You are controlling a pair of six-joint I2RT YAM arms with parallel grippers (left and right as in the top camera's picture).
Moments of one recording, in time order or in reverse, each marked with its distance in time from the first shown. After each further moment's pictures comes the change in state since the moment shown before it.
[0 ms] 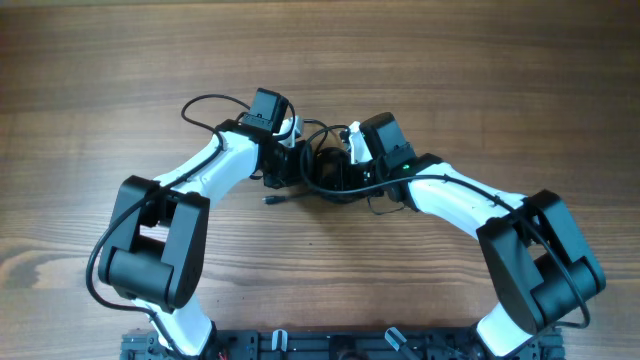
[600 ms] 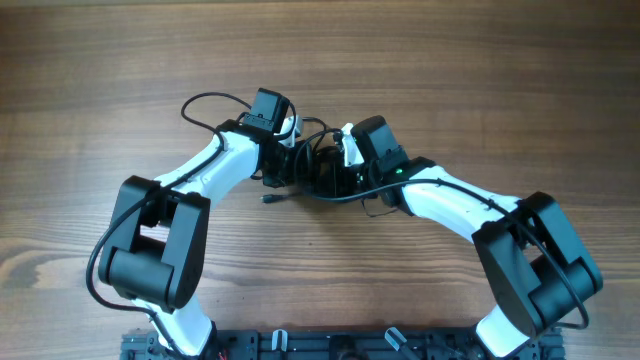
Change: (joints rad) left arm -0.002 0.000 0.000 0.005 -0.037 0.012; right arm 0.043 0.000 0.000 0.027 0.059 -0.003
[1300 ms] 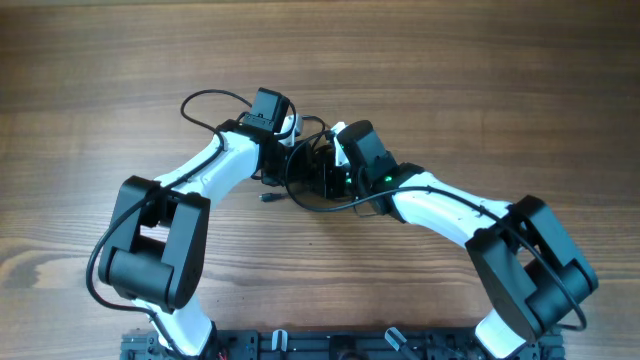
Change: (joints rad) left arm -0.001 0.000 0.000 0.006 -0.034 0.026; right arm 0.068 0.000 0.000 0.079 0.184 -0.006
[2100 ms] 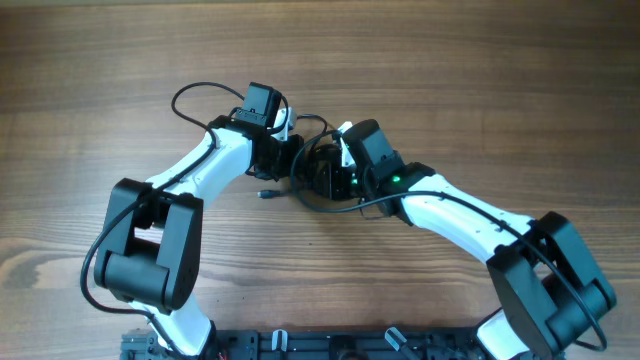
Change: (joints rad) left arm 0.032 -0.012 0.018 -0.011 -0.037 0.045; right arm -0.005 -0.083 0.000 -0.117 0.023 0.015
